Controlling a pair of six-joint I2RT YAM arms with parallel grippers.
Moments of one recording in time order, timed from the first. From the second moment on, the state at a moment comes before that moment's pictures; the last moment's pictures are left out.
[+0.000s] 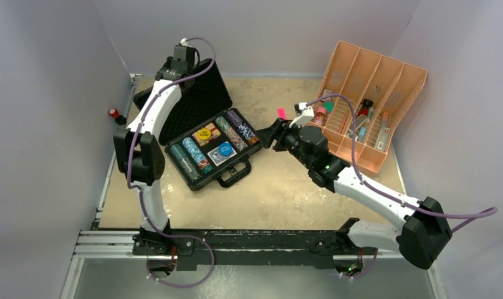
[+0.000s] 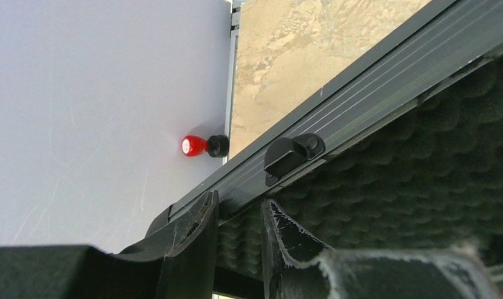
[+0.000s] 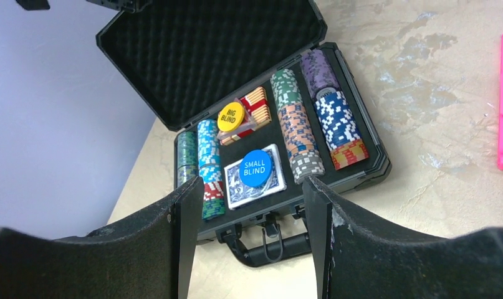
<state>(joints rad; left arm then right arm) -0.19 2.01 1.94 -0.67 -0.65 0.29 0.72 1.17 0.78 0.21 0.14 0.65</state>
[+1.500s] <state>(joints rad) -0.32 1.27 1.00 -0.64 0.19 -0.37 0.77 1.47 0.86 0.13 -0.07 0.70</state>
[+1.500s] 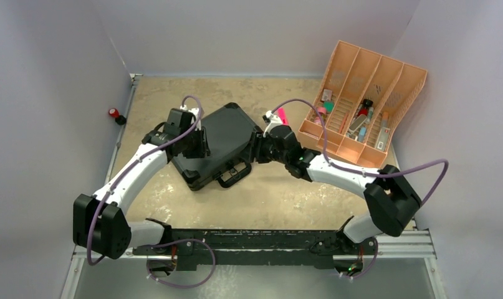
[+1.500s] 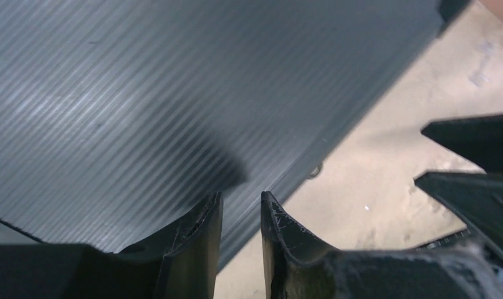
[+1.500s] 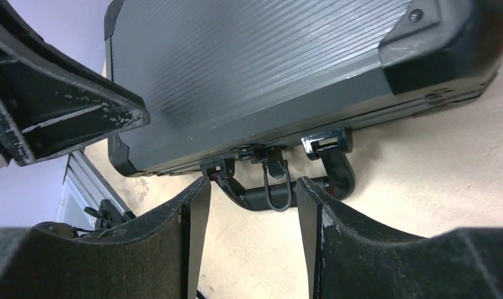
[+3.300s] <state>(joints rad) -0.39 1.31 0.93 -0.49 -0.16 -0.46 0.88 1.79 0.81 0.62 -0.20 1.01</state>
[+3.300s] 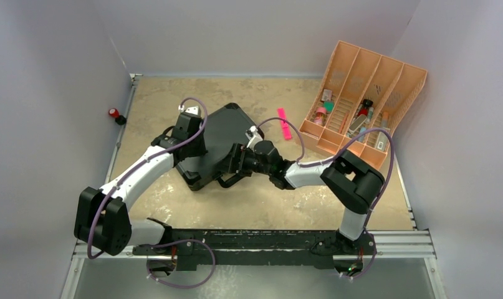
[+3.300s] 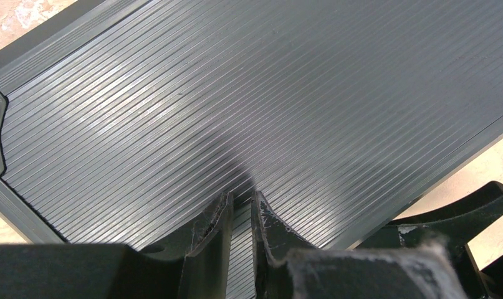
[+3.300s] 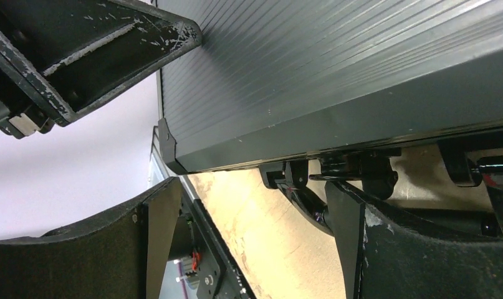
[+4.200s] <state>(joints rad) -0.39 1.29 0.93 -0.52 -0.17 -0.45 0.86 1.61 0.84 0.46 -0.03 0.94</state>
